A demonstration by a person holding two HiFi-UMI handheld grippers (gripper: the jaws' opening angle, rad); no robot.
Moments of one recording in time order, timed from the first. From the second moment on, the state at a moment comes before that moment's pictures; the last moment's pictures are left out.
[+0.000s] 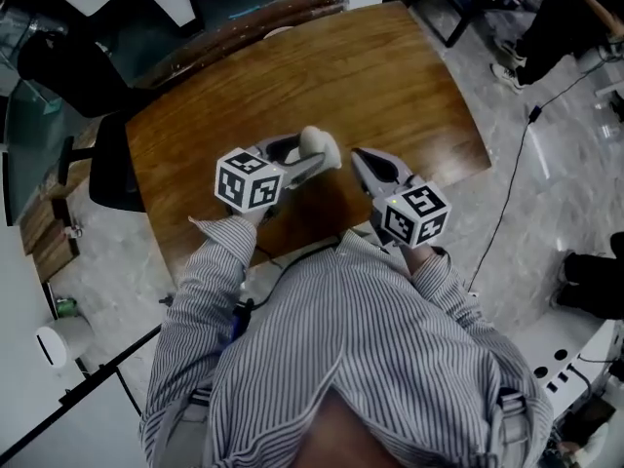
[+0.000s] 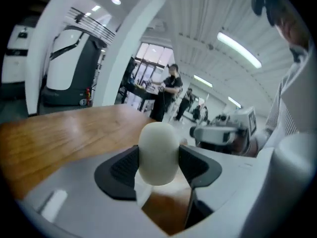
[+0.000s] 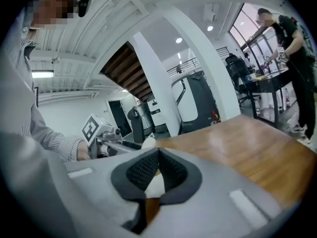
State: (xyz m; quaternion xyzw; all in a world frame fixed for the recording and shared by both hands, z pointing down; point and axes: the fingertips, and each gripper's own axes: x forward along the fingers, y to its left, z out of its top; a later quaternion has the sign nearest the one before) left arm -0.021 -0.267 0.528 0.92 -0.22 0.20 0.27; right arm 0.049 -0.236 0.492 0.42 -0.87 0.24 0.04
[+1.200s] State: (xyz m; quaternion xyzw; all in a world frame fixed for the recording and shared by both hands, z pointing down) left arm -0.080 -0.246 0.447 0.86 -0.35 -0.19 0.33; right arm 0.009 -0.255 0.454 0.39 -0.90 0.21 0.01
